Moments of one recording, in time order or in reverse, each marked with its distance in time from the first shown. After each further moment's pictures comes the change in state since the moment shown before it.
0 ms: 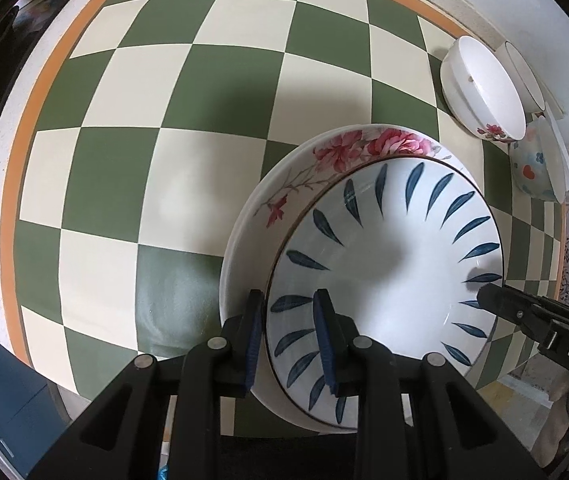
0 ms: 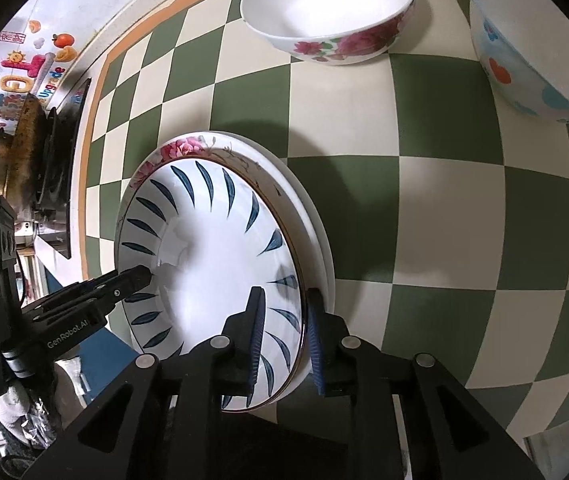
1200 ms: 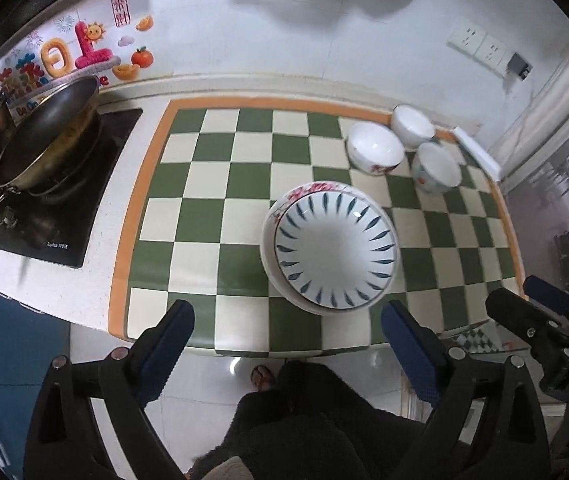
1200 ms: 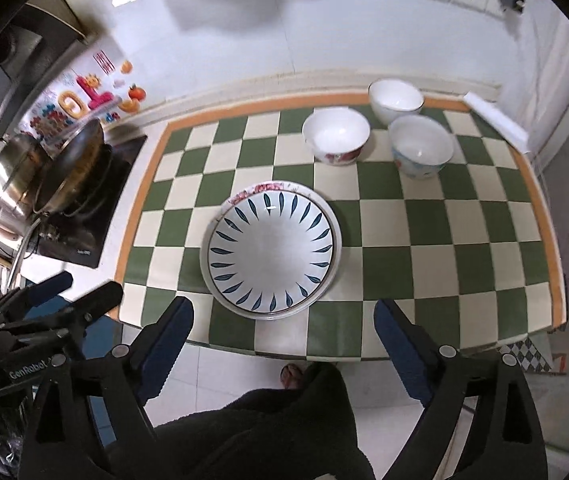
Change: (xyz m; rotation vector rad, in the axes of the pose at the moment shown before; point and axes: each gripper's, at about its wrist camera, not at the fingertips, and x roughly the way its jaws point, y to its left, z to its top) left arm -0.195 -0.015 -0.157 0.165 -0.413 0.026; right arm -0.178 0.112 -0.205 -0.050 -0.490 -0.177
